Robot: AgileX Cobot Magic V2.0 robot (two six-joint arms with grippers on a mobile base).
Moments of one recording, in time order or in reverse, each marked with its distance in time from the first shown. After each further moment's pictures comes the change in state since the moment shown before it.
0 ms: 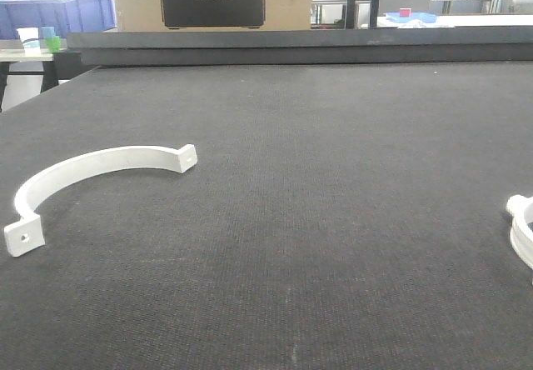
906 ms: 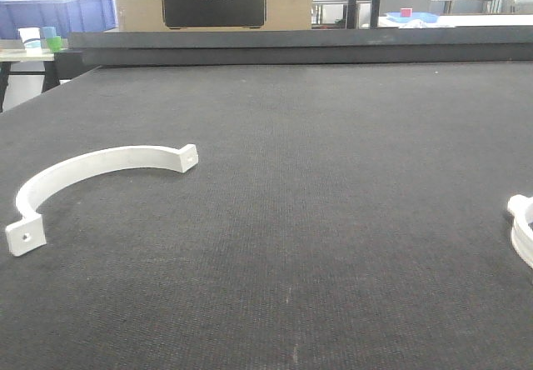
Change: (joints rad) left arm 0.000 0.000 0.000 0.031 0.000 0.002; right arm 0.000 0.000 0.000 0.000 0.000 0.000
